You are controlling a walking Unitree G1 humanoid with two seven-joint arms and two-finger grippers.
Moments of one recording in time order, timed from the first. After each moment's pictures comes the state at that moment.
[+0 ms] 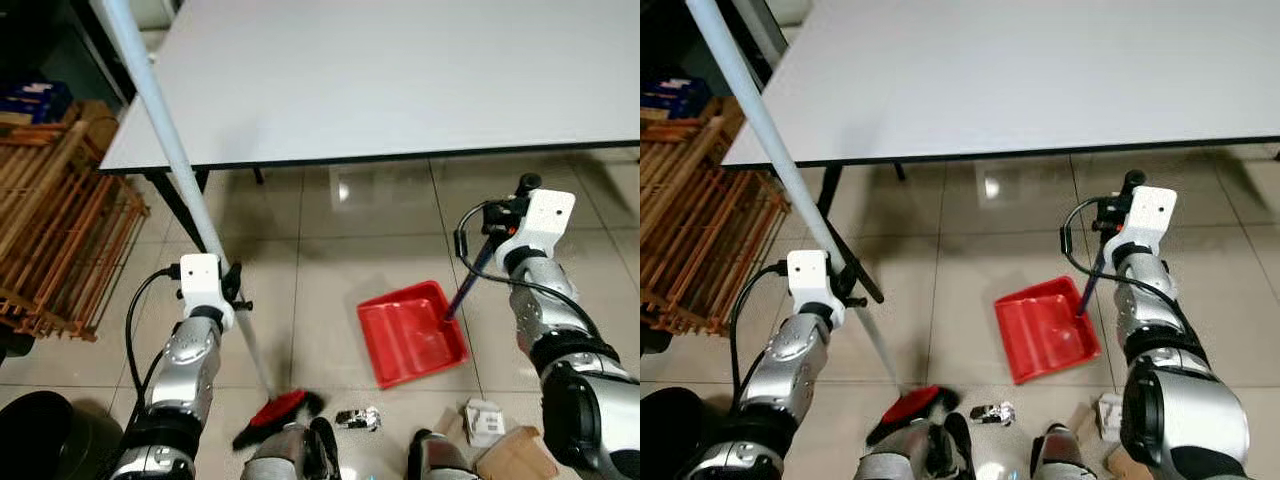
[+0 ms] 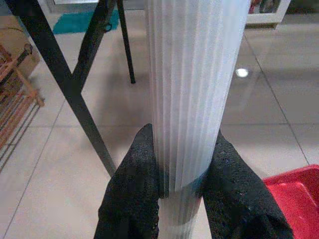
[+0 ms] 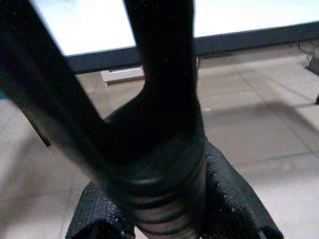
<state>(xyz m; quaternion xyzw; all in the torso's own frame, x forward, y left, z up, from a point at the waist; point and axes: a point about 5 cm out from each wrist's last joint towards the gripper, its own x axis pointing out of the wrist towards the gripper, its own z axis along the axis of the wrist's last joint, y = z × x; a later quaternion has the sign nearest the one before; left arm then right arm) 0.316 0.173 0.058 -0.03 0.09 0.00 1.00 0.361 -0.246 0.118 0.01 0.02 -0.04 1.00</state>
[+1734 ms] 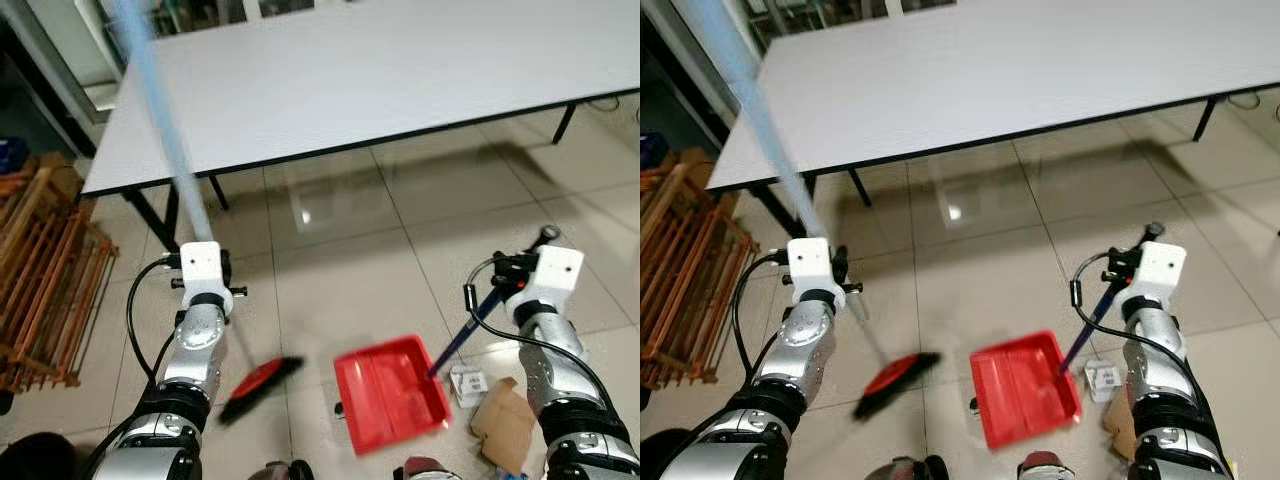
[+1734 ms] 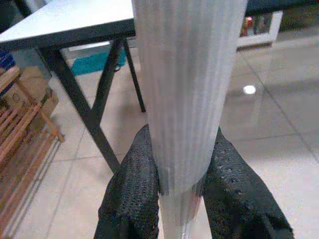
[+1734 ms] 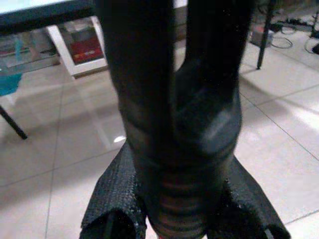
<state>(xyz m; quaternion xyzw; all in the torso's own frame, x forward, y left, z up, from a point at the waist) 0.331 0.178 0.061 0.01 0.07 0.08 0.99 0.315 -0.254 0.074 0.03 0.06 -0.07 1.00</state>
